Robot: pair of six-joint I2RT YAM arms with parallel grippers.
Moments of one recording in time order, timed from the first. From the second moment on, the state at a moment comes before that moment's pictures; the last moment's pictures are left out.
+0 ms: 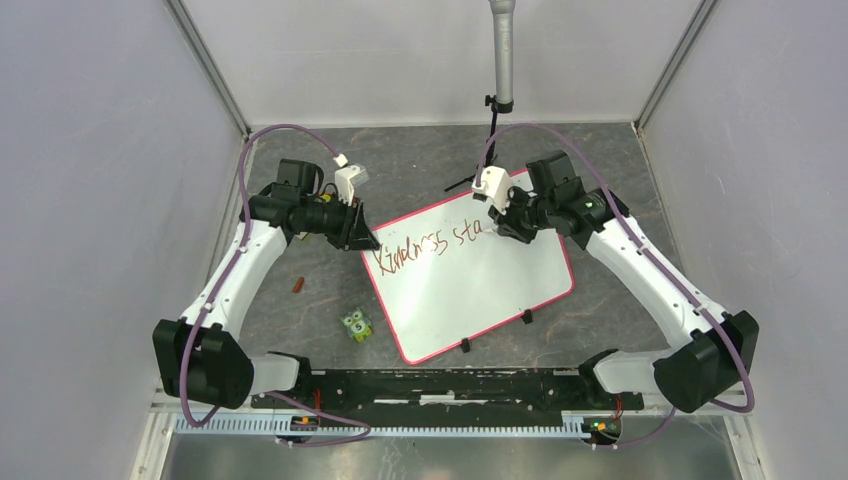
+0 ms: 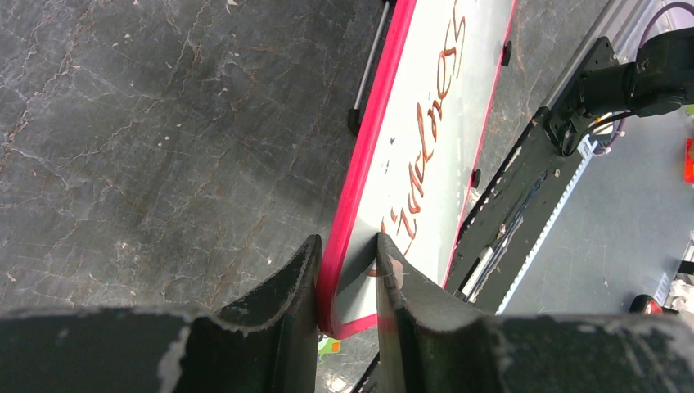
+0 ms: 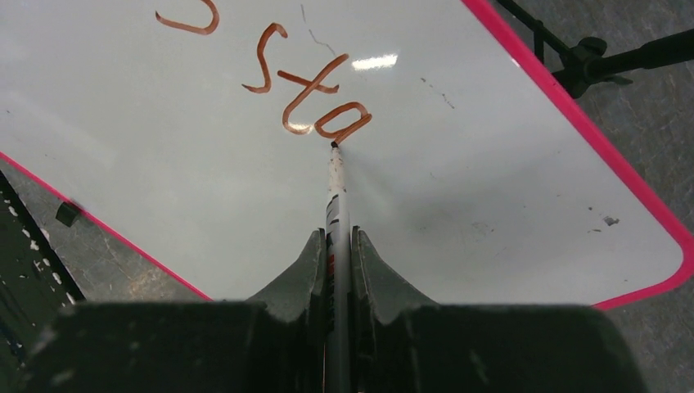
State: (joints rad) left arm -0.19 1.29 1.13 -0.81 0.76 0.20; right arm 0.48 1.32 1.26 -0.78 -0.31 -0.61
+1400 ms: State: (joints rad) left arm -0.19 1.30 1.14 -0.82 0.76 0.20; right arm 0.32 1.22 1.27 -0.85 -0.47 -0.61
